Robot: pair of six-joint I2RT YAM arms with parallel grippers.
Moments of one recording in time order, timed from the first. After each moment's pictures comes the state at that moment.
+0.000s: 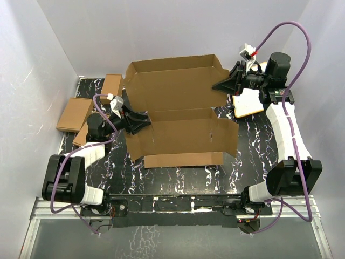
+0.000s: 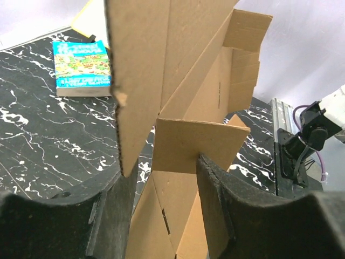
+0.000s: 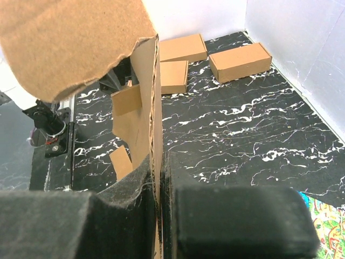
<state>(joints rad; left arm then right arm) -0.11 1.37 0.55 1.02 1.07 -0.49 -0.05 1.43 1.47 -0.16 -1.36 0.00</state>
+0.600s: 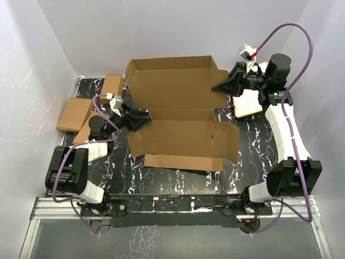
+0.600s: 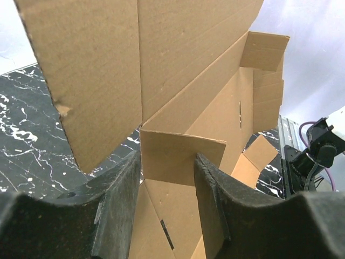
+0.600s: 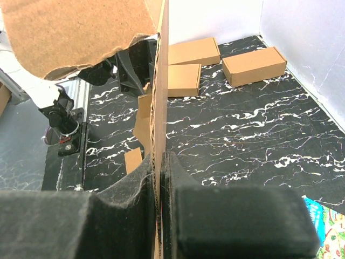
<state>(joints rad) -0.12 1.50 0.54 1.32 1.01 -0.61 -0.05 1.43 1.43 -0.03 -1.42 0.12</state>
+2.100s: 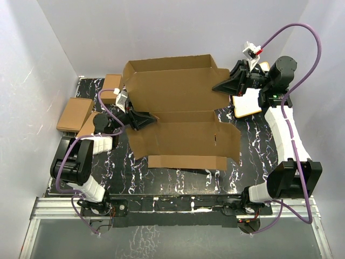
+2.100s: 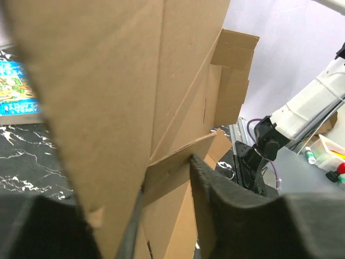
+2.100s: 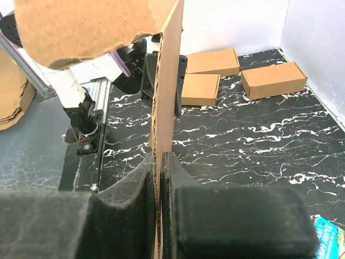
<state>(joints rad) -0.18 1.61 0.63 1.48 1.11 -0.86 -0.04 1.41 1.39 0.31 -1.49 0.42</state>
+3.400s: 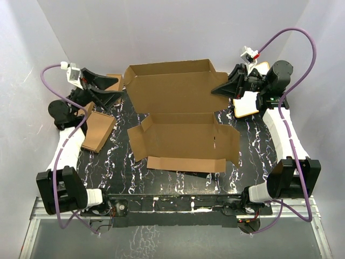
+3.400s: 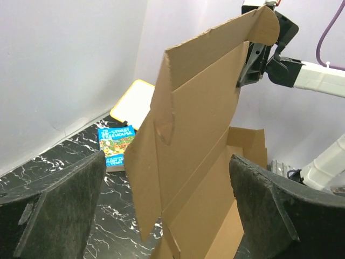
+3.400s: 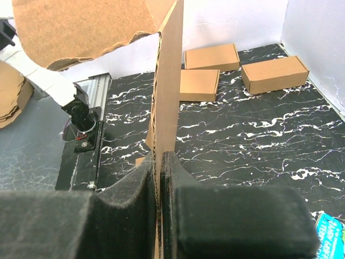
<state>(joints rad) 0.18 1.27 0.93 1.11 1.13 -0.96 -0.05 1.41 1.31 0.39 -1.49 0.44</state>
